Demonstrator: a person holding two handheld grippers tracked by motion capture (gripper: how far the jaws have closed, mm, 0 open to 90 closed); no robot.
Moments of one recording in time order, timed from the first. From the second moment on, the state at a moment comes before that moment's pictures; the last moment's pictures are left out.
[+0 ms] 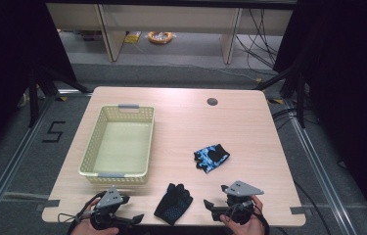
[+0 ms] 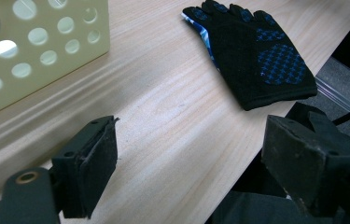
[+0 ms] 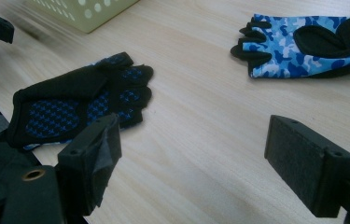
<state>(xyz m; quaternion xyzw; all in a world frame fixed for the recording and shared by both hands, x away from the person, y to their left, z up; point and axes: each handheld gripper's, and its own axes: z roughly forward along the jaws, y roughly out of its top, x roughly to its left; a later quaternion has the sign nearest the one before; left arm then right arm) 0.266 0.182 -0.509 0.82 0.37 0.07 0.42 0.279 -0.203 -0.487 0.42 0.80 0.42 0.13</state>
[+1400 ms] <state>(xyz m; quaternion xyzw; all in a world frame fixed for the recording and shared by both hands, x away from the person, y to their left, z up) 0.263 0.142 -0.511 0.84 0.33 0.06 0.43 0.309 -0.153 -0.487 0.32 0.85 0.40 0.12</state>
